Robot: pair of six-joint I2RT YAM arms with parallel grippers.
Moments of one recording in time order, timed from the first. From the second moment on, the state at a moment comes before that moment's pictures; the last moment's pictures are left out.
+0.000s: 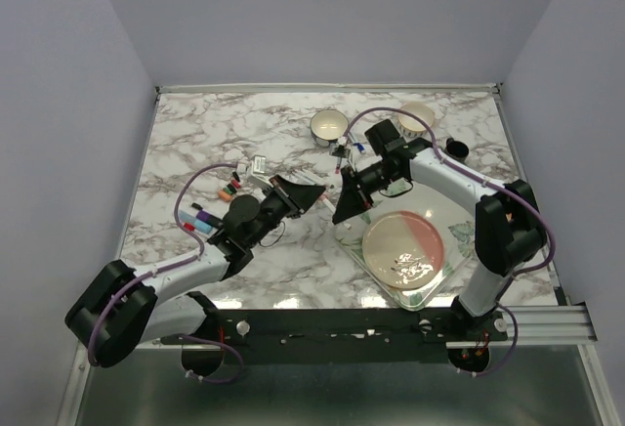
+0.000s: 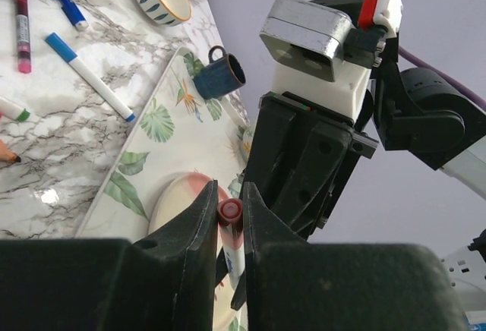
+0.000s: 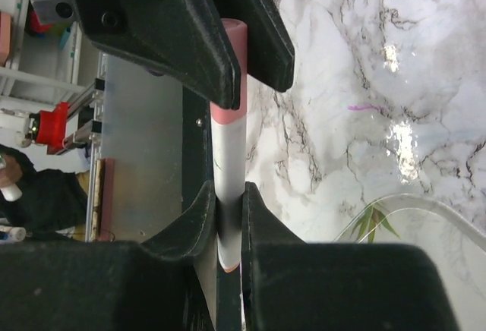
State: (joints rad) left arm -0.73 1.16 0.39 0.79 -0.03 -1.04; right arm 0.52 1.74 1.28 -0.73 -1.18 -0.32
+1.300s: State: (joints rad) left arm -0.31 1.55 0.54 0.48 0.25 -0.94; right arm 0.50 1.74 1.32 -0.73 -0.94 -0.31
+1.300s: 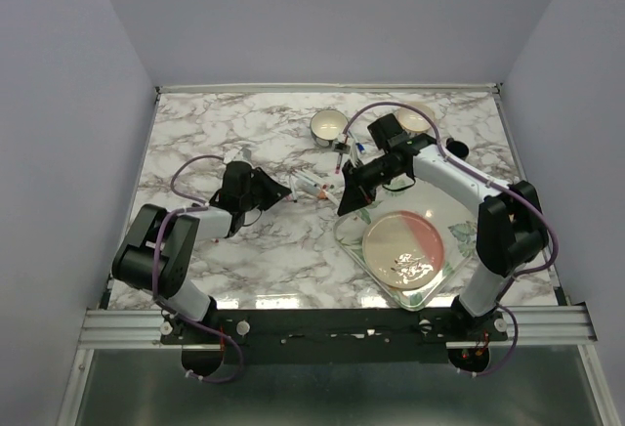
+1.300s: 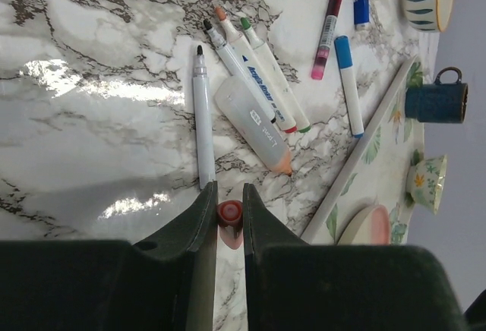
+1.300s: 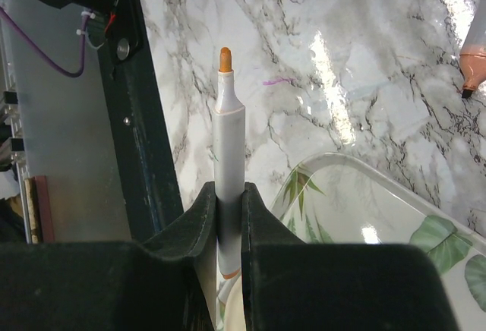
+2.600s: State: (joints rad) left arm -0.26 1.62 0.86 -0.23 -0.40 -0.65; right arm 0.50 1.73 1.32 -0.73 -0.94 -0.31
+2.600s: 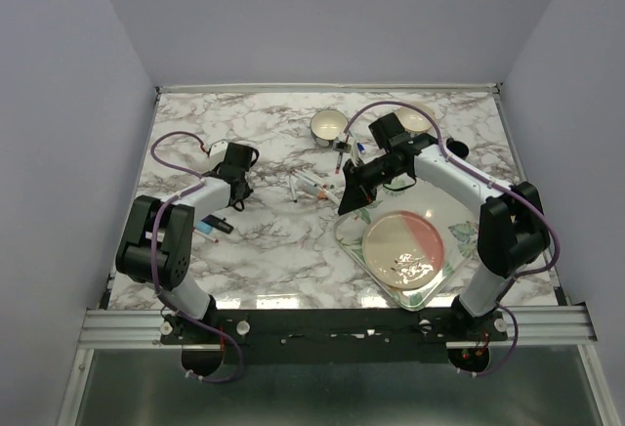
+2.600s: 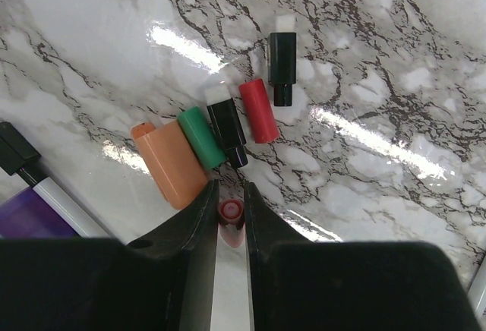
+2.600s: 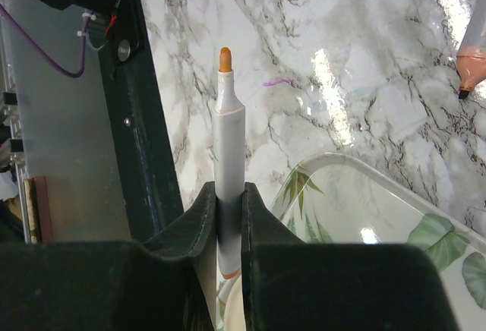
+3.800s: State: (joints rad) left arm -0.24 1.11 0.89 -0.27 -0.15 -0.58; right arm 0.50 1.73 1.32 -0.72 -0.82 -0.32
